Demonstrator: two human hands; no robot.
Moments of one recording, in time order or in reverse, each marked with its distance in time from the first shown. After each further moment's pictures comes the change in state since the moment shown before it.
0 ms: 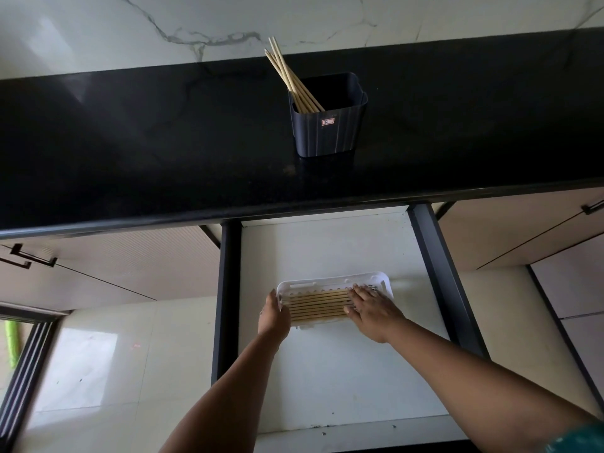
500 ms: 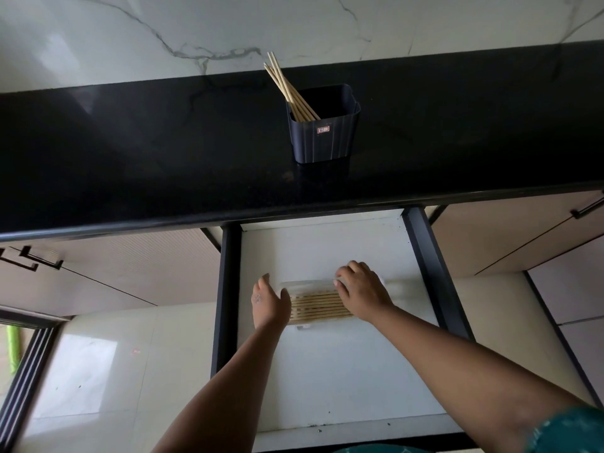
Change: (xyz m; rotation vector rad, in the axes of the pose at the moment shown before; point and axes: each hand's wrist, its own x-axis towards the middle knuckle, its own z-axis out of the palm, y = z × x) left_hand -0.007 0.031 -0.012 0.060 0.209 0.073; right_hand -0.008 -0.025 -0.050 0.130 0.583 -0.092
